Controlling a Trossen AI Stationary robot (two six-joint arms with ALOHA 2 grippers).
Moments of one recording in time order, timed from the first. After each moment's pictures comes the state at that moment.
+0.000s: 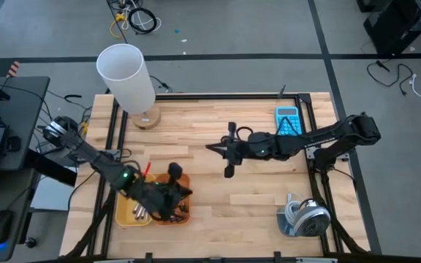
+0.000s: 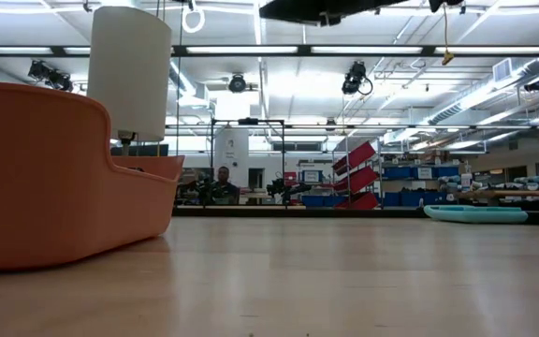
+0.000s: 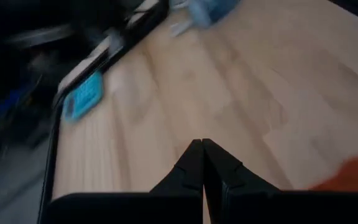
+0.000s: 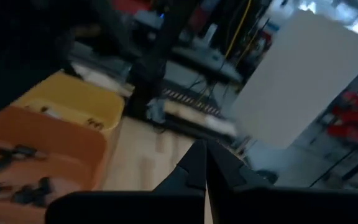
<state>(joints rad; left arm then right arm) -0.60 1.37 1.01 -0.31 -0.60 0.23 0.11 1.48 0.97 0.36 0.26 -0.38</state>
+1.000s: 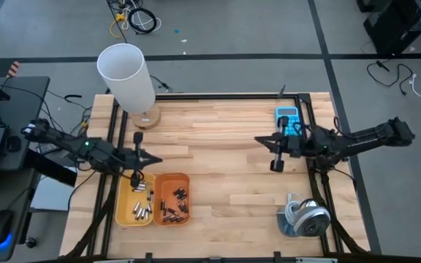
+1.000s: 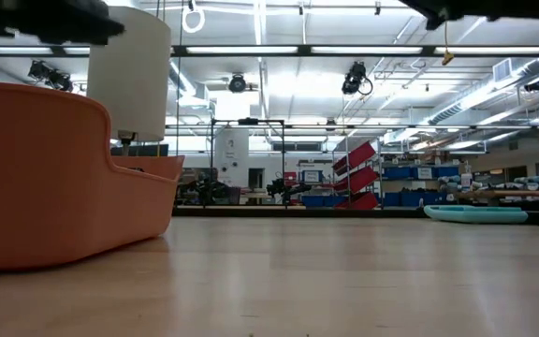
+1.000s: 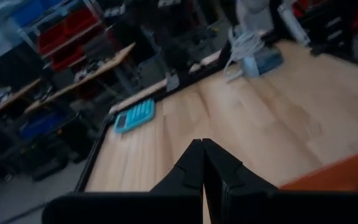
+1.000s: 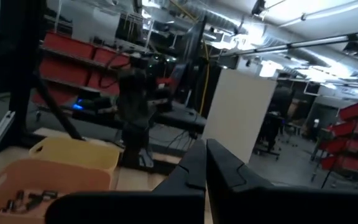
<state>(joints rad) -0.37 0.47 0.43 -0.11 -0.37 0.39 0.14 0.77 0.41 0.54 0.27 -0.33</state>
